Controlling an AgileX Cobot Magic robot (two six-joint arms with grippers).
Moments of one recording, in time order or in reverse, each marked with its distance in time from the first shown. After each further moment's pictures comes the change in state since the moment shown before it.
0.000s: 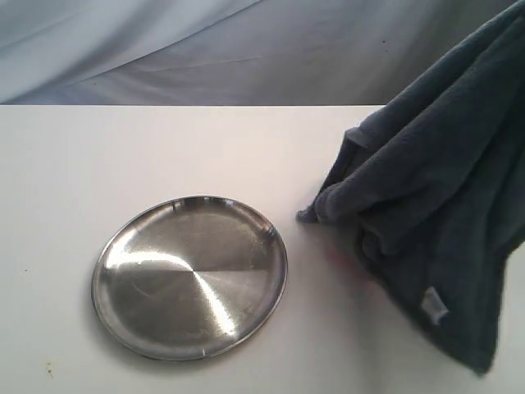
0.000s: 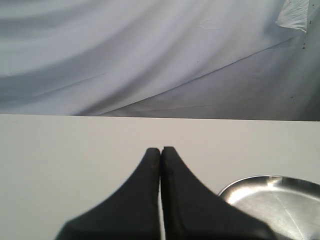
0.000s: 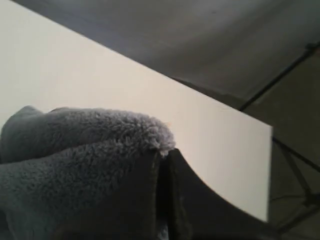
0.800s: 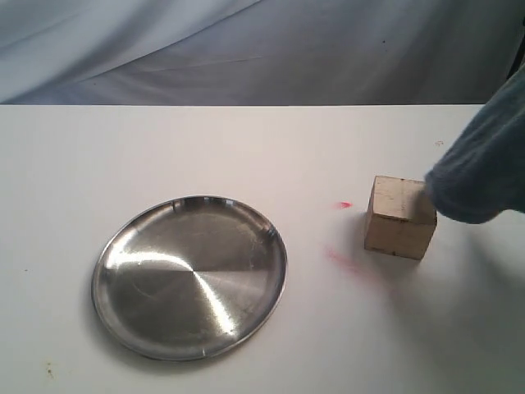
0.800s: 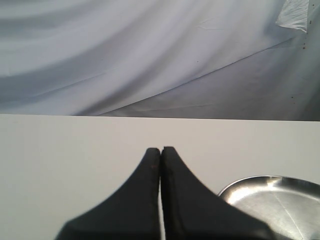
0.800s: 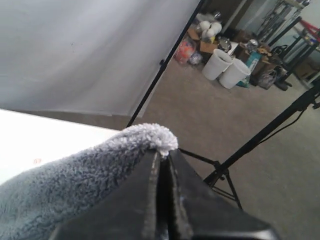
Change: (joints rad) left arm 0.000 0.000 0.000 0.000 0.000 0.000; right arm 0.000 -0.100 -0.204 -0.431 0.178 0.267
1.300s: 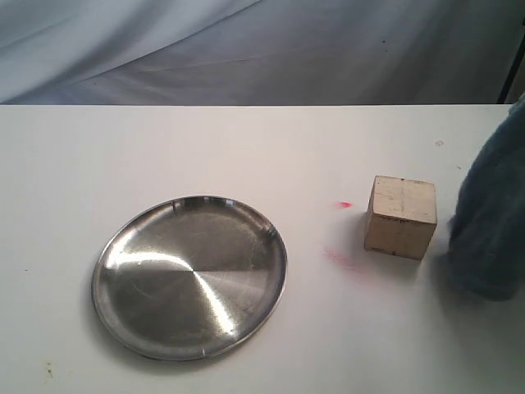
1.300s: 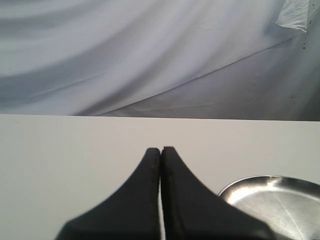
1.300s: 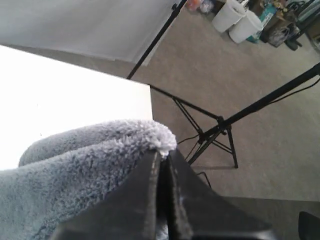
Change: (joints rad) left arm 0.000 0.000 0.000 0.000 0.000 0.000; right arm -0.011 0.170 0.024 0.006 0.082 -0.006
